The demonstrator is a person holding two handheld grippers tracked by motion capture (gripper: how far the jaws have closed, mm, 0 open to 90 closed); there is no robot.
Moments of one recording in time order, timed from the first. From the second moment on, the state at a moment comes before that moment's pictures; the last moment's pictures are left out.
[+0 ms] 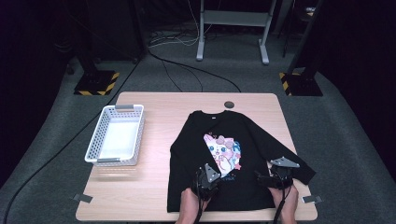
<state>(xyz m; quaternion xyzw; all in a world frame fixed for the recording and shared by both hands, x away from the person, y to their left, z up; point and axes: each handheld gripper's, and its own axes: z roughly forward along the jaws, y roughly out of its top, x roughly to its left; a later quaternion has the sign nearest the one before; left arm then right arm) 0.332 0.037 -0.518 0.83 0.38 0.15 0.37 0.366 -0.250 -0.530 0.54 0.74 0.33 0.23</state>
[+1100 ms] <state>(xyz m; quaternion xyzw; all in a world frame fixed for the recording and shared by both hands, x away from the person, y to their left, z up) 0.323 0.111 -0.498 0.79 0.42 0.20 0.40 0.366 -0.250 -0.530 0.55 0.73 0.33 0.24</state>
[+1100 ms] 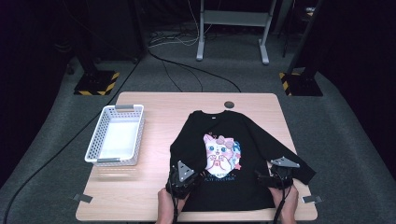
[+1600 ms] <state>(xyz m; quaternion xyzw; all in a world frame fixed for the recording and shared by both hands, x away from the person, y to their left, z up) 0.323 0.158 -0.490 0.76 0.46 0.21 0.40 0.366 -0.250 -0.530 0.54 0.74 0.33 0.23</state>
